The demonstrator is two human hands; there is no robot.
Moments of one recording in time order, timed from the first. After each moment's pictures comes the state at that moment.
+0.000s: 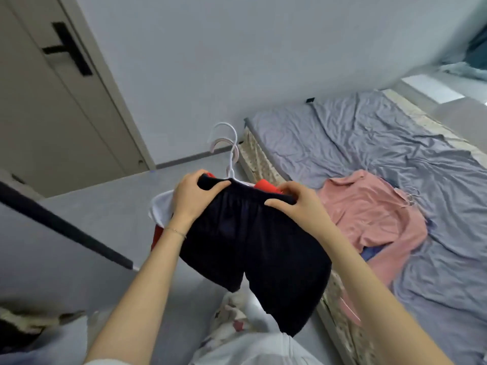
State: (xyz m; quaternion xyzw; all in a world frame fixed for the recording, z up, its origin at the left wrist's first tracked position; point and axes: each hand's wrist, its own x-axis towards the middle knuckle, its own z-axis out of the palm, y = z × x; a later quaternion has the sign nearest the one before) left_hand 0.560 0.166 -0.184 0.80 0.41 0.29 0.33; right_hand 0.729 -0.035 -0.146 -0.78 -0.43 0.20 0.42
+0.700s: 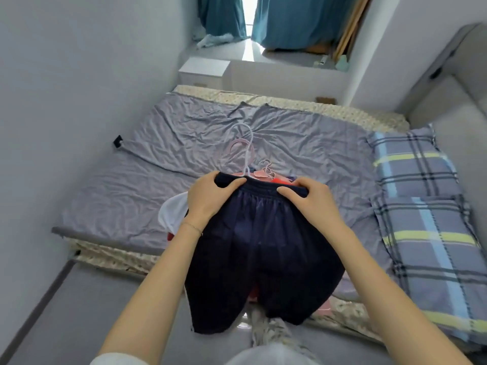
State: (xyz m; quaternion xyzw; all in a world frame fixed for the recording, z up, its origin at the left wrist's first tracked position) left_hand 1.093 0.054 -0.174 0.91 0.01 0.05 0.41; right_hand 1.032 -0.188 -0.158 -0.91 0.03 -0.09 0.41
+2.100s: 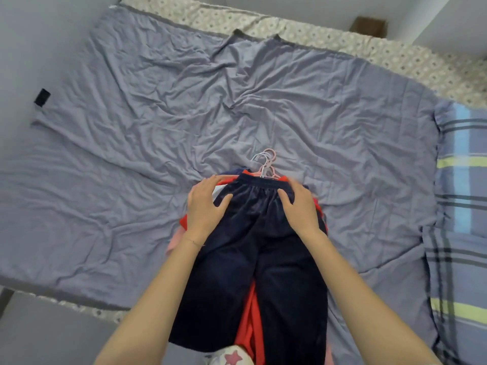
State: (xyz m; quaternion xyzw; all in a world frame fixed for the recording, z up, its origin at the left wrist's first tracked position) left_hand 1.439 -0.045 -0.463 0.93 -0.02 0.01 0.37; right_hand 1.418 -0.281 -0.462 -0.90 0.14 0.06 0.40
